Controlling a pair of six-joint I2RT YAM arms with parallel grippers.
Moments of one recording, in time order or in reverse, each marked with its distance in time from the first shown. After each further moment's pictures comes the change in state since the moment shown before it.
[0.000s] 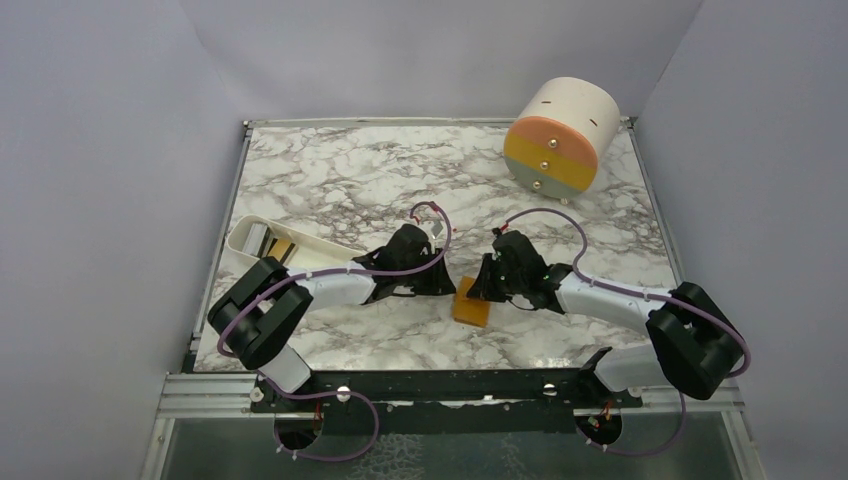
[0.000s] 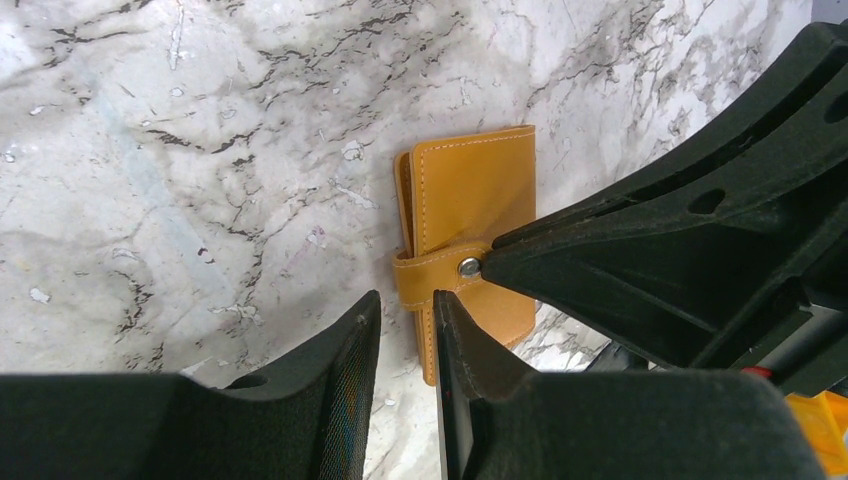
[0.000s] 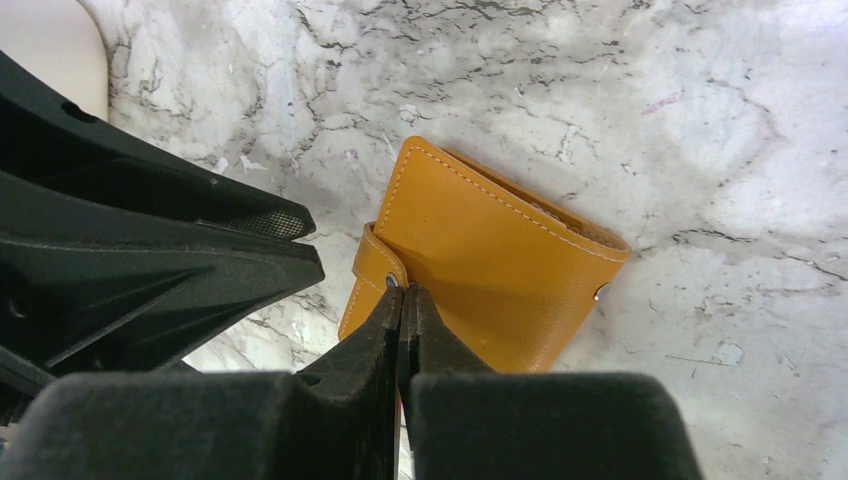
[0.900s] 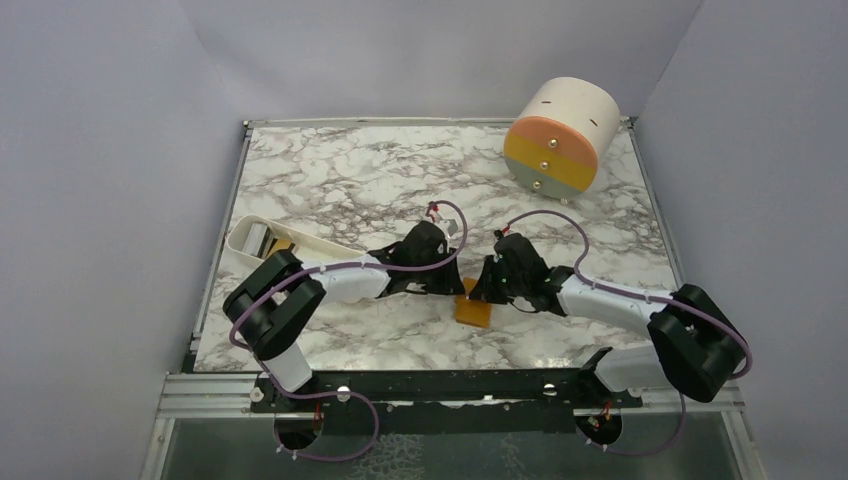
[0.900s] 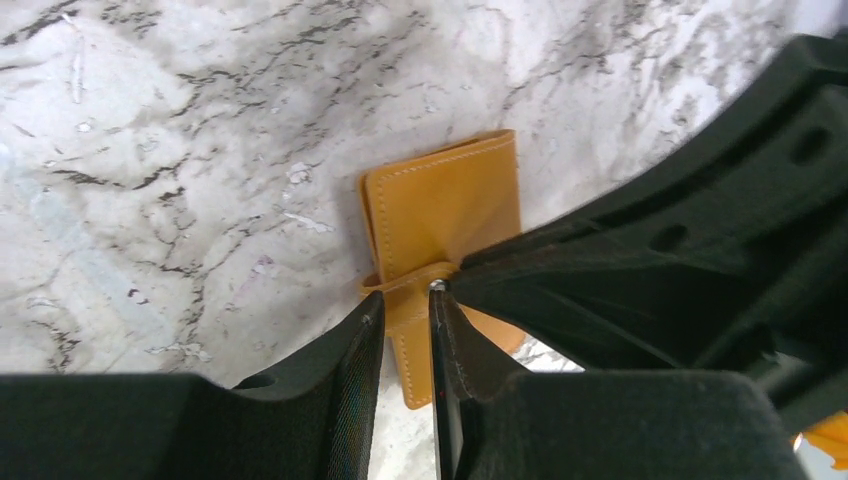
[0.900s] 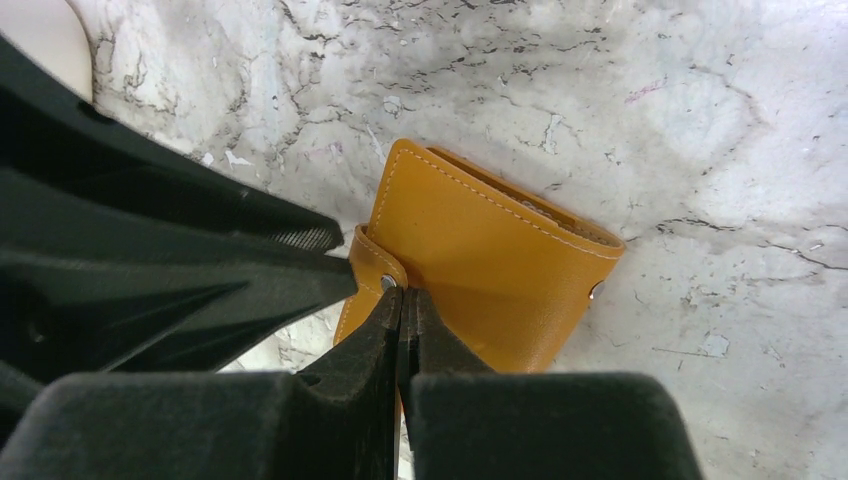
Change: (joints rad) left arm -0.052 0.063 0.095 -0.053 -0.008 0.019; right arm 0.000 -0.006 -0.025 0.005 0.014 0.005
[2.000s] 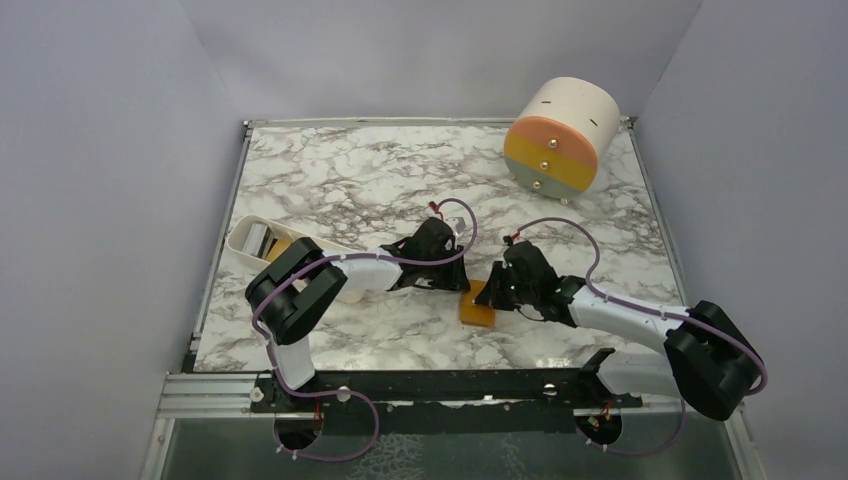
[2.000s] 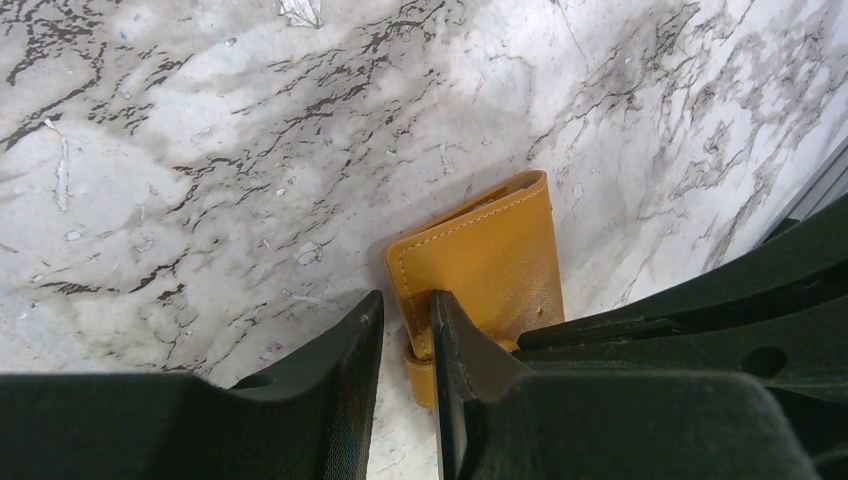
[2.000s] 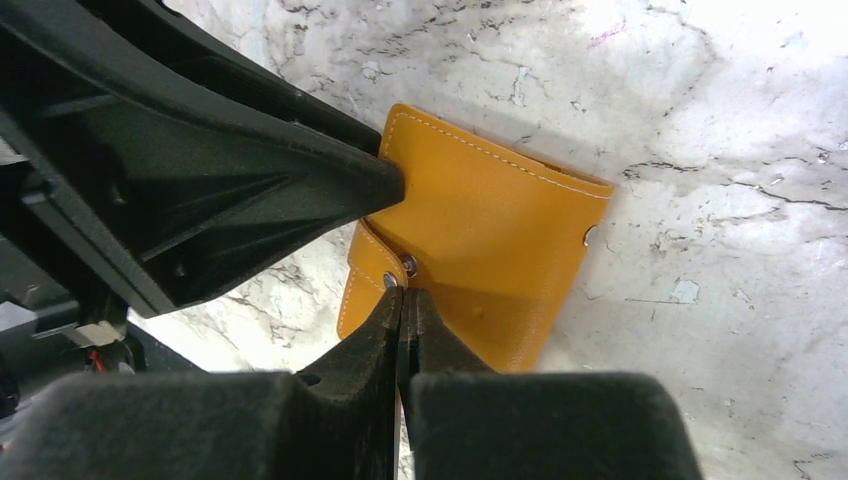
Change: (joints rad) left arm 0.009 0.145 0.101 -0.006 -0.010 0.040; right arm 0.000 -0.103 -0.077 -0.005 0.010 0.015
